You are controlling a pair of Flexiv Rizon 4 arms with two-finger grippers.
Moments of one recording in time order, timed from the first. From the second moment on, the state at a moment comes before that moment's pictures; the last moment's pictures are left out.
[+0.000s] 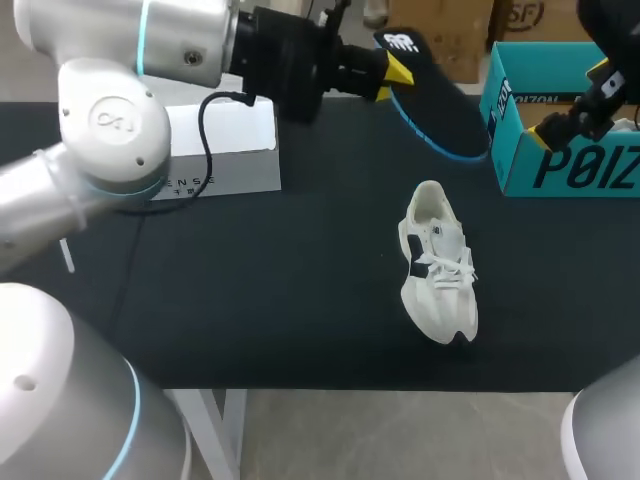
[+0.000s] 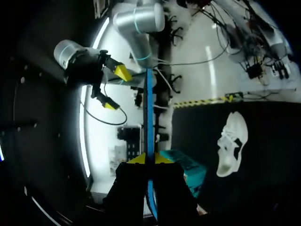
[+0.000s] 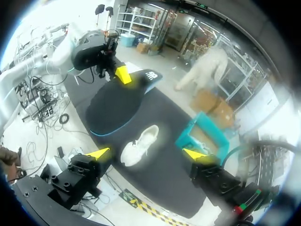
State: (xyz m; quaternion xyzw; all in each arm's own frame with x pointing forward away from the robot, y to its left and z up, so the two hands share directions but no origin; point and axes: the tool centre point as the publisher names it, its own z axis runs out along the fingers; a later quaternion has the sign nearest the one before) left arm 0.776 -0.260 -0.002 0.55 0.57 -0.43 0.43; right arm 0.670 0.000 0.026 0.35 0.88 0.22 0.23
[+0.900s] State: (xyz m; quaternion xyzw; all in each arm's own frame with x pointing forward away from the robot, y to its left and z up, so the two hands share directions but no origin) left arm 0.785 -0.254 -0.058 0.65 0.43 -0.35 0.52; right arm 0.670 0.000 0.026 0.35 0.88 0.22 0.23
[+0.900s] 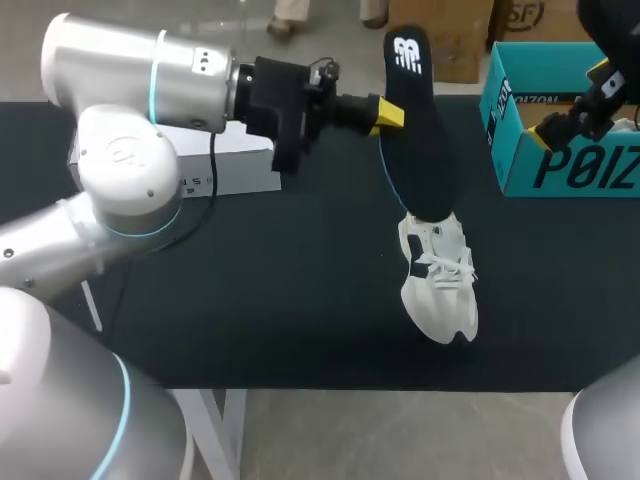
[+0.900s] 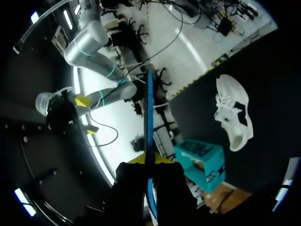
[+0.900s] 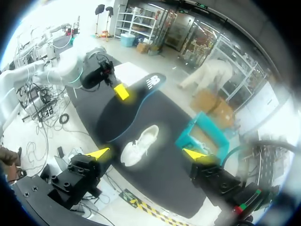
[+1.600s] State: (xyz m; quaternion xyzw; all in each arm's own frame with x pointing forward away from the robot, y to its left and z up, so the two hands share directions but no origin) left arm 0.793 -0.248 -0.075 0.64 0.46 -0.34 0.51; right arm 0.670 0.000 0.026 0.35 0.88 0.22 0.23
